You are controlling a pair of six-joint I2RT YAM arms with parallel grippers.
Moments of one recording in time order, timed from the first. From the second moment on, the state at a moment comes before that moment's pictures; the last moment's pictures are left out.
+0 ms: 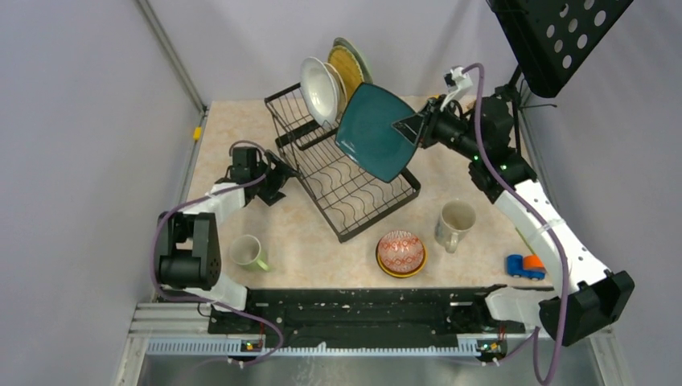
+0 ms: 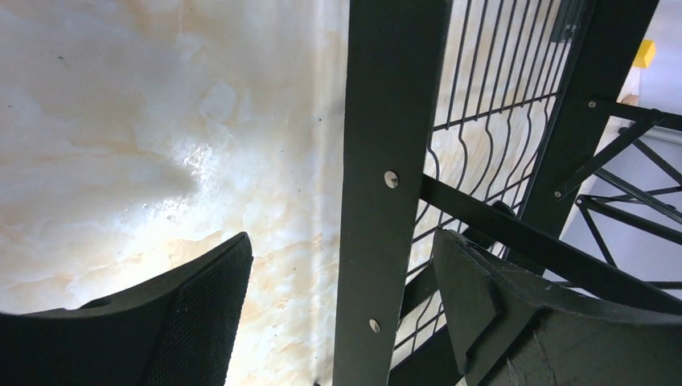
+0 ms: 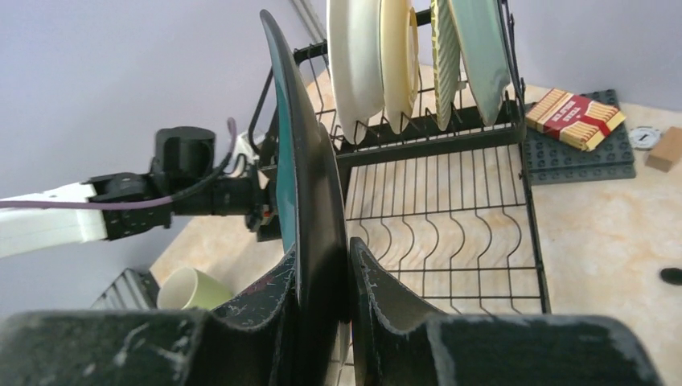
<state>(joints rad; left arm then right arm) -0.05 1.57 0.87 -0.10 0.29 -0.96 0.37 1.19 1.24 -0.11 -0.43 0.41</state>
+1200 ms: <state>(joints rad) -0.02 1.33 0.86 -0.14 0.22 -0.83 0.85 1.88 2.17 -0.28 0.24 -0.08</state>
